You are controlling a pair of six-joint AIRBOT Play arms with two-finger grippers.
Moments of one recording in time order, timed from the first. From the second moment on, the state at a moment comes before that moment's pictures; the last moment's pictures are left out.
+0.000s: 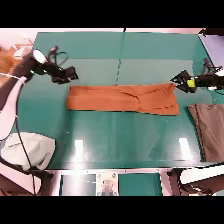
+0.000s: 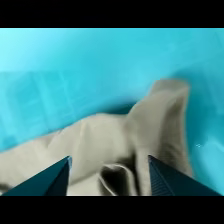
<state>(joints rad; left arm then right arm) -0.03 -1.75 1.64 1.13 -1.08 -1.61 -0.42 -1.65 1.38 -0.87 1.04 1.38</state>
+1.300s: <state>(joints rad) -0.04 -1.75 1.78 1.04 -1.28 -1.59 -0.48 -1.93 1.44 -0.83 1.29 1.02</state>
